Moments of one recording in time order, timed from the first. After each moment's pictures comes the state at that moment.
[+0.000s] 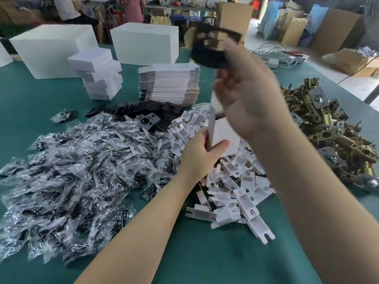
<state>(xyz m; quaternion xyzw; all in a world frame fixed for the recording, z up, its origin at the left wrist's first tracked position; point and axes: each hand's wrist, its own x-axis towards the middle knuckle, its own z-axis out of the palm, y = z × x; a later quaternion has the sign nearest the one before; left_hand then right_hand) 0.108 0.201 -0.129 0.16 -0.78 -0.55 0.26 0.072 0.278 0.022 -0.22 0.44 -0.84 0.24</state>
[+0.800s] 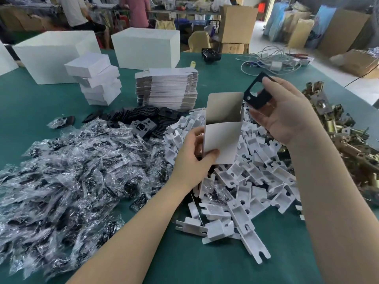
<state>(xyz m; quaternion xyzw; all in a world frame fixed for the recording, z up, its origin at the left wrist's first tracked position) 0.107 0.198 -0.130 0.14 -0.73 -0.61 0.28 -0.028 0.322 -0.012 -0.11 0.56 -0.80 0.20</state>
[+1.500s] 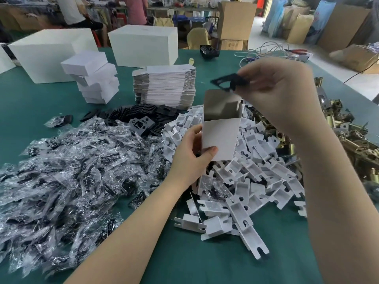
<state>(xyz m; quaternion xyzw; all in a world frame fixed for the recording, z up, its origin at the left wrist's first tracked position) 0.108 0.197 -0.128 0.16 -0.73 -0.61 0.26 0.001 0.329 0.010 -0.49 0.74 -0.44 -0.16</state>
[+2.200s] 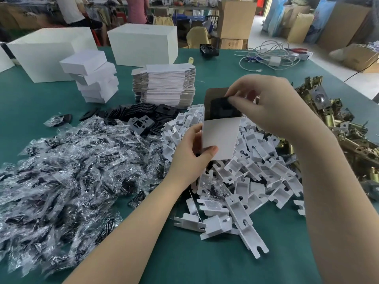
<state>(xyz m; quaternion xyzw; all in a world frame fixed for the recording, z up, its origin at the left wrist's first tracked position) 0.108 0.198 -0.128 0.16 -0.73 -0.61 0.26 -0.002 0.326 0.007 -0.49 0.82 -0.29 -0.07</state>
